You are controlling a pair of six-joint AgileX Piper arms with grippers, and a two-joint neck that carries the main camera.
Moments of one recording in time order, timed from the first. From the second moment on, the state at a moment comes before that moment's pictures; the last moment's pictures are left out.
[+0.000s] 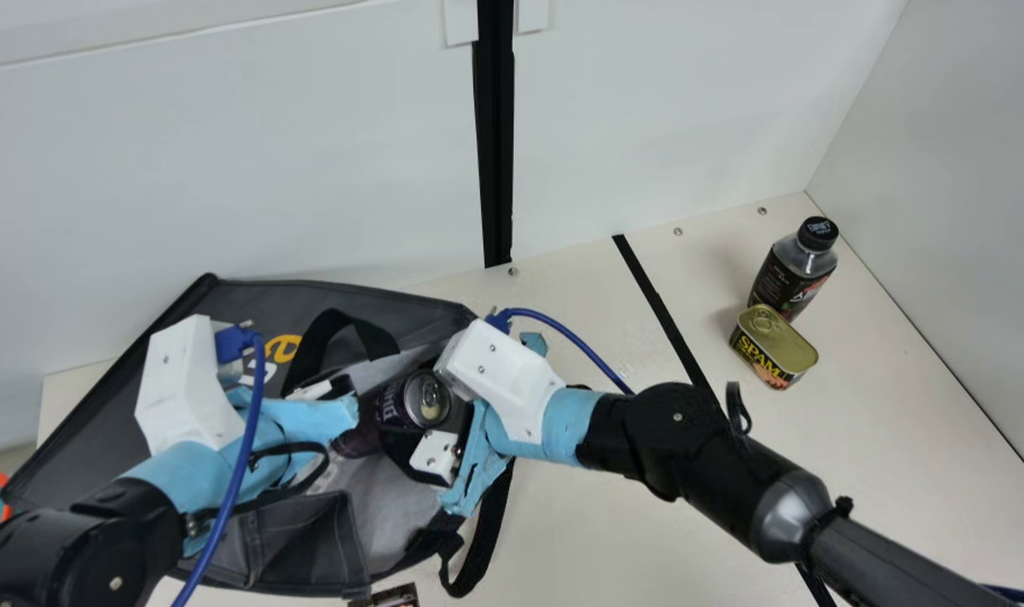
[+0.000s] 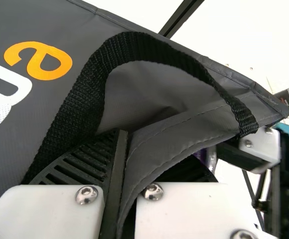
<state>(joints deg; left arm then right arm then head) -34.3 88.7 -73.3 -13.9 28.6 -21.9 19.2 85.6 -54.2 84.2 27.2 -98.1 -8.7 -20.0</state>
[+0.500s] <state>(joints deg) -34.3 88.7 -73.3 -13.9 28.6 -21.9 19.3 91.5 -55.8 89.1 28.2 -104.4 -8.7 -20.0</state>
